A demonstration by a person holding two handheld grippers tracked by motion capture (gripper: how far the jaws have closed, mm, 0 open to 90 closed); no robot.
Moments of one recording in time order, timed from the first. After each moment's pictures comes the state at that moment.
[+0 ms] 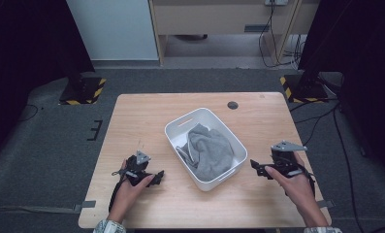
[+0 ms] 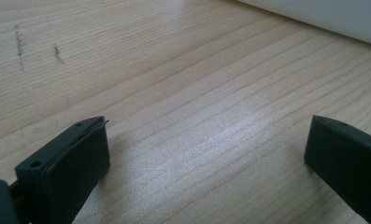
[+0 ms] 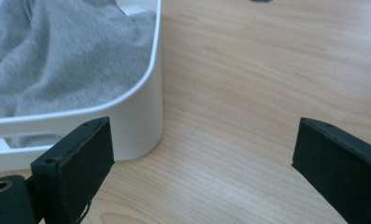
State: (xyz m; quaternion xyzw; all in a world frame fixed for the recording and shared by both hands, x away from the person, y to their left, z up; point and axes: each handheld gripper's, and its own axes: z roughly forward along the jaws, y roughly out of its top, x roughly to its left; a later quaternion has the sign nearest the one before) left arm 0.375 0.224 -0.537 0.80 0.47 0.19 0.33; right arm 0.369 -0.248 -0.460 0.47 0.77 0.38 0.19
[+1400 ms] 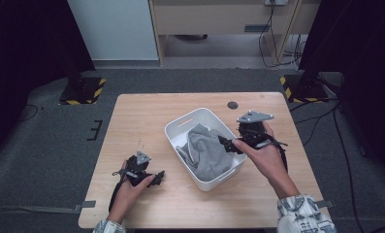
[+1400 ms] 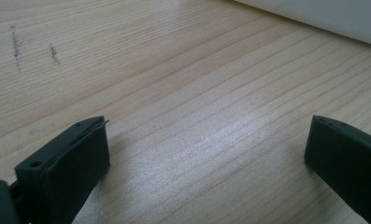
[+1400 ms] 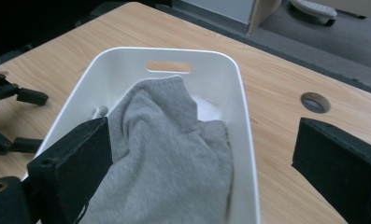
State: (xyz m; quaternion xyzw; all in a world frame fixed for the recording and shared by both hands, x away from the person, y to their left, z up) left arm 0.374 0.223 -0.537 0.80 0.47 0.19 0.33; right arm 0.408 -0.147 -0.376 0.39 0.79 0.42 0.20
